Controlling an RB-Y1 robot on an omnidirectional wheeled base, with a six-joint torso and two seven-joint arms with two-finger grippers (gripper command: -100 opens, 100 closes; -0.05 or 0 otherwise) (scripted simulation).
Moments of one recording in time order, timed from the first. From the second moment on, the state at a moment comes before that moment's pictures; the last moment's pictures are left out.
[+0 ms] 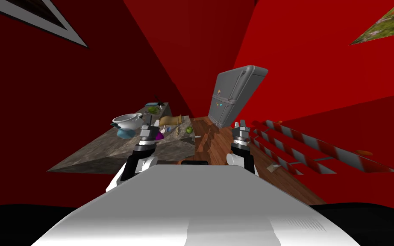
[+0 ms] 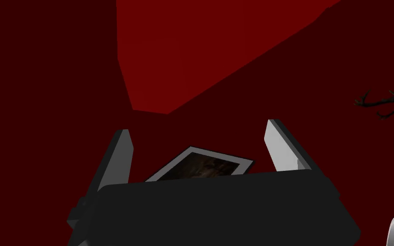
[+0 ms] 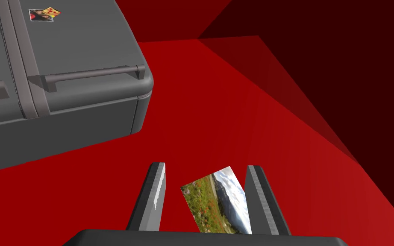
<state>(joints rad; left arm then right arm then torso) 0.54 0.26 0.05 -2.26 0.18 -0.48 -0.18 0.49 0.02 -0.07 -2.27 -0.12 -0.37 0.10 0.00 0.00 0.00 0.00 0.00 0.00</state>
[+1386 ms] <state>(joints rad) 0.57 0.66 0.01 -2.15 0.32 -0.10 -0.21 0.49 0.02 -0.07 -2.27 -0.12 -0.37 0.10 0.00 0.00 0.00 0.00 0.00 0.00</state>
